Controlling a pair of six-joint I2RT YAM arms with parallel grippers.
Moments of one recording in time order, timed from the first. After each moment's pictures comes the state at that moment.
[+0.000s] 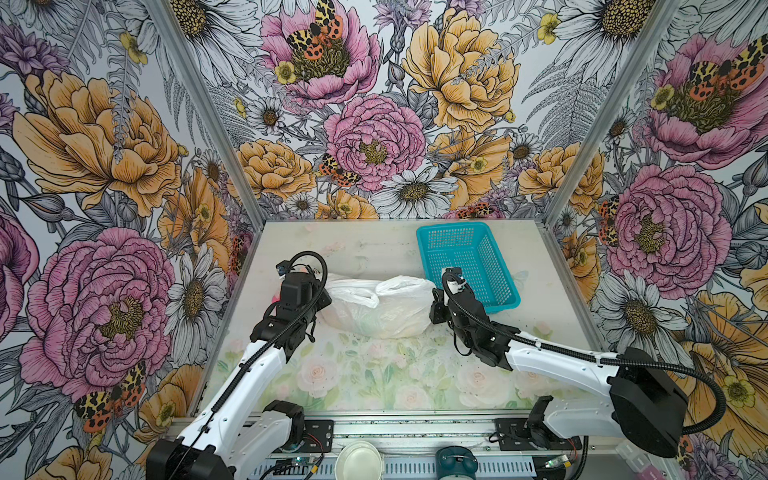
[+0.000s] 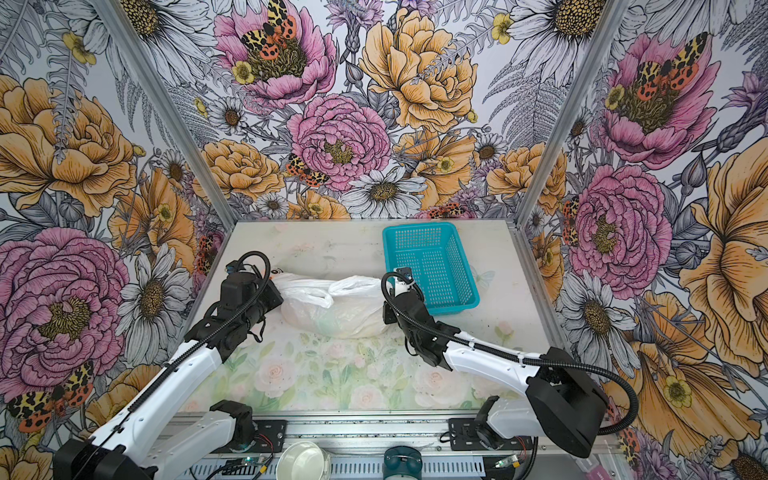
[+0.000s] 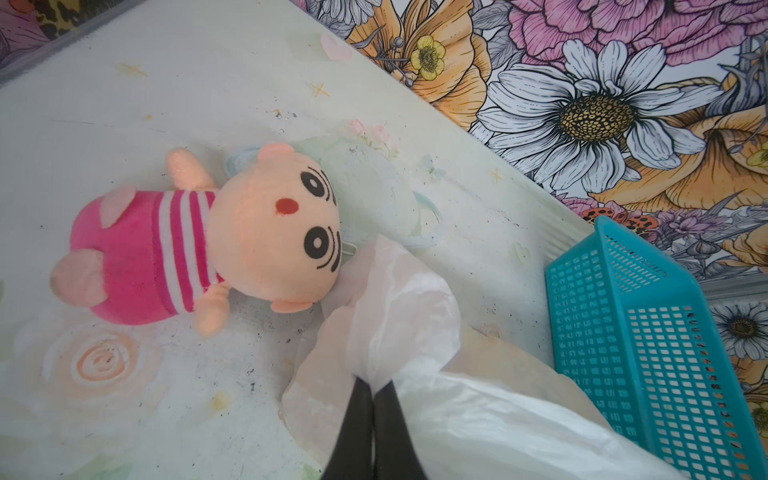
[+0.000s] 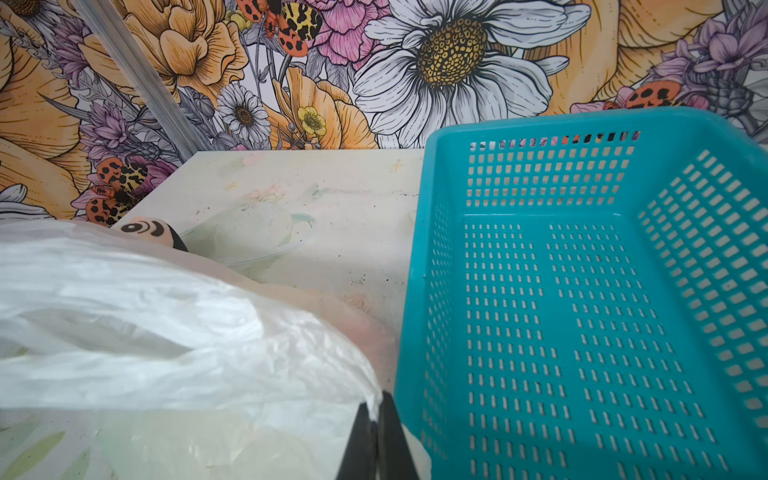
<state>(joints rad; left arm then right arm) -0.23 0.95 0.70 -0.39 -0.19 -0.69 0.80 1.29 0.65 0.21 0.41 0.40</state>
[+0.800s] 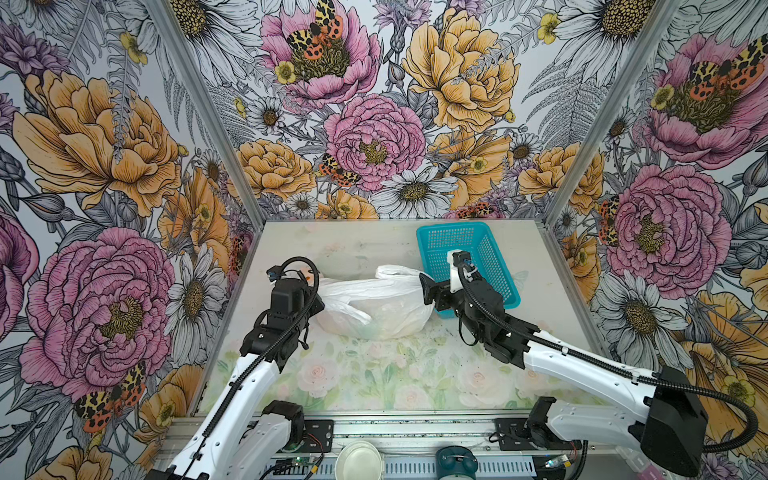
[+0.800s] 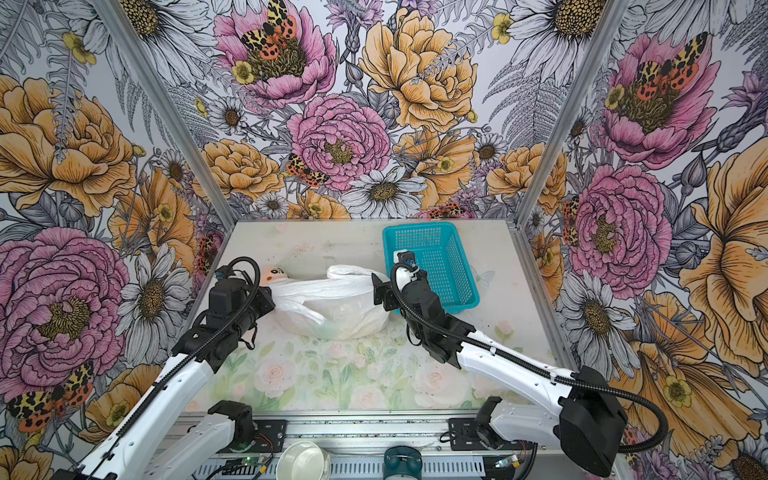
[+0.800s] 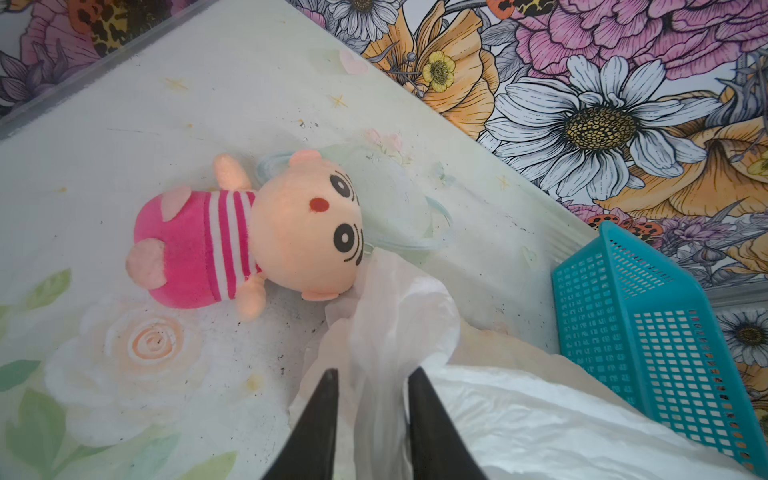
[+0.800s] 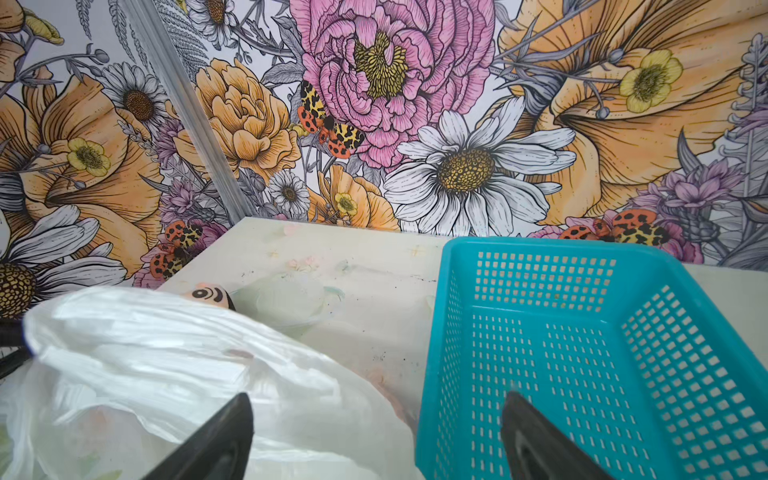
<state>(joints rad) -0.20 0.85 0.69 -0.47 -0.20 -0.68 0.82 1.18 0.80 0.13 0.40 0.24</state>
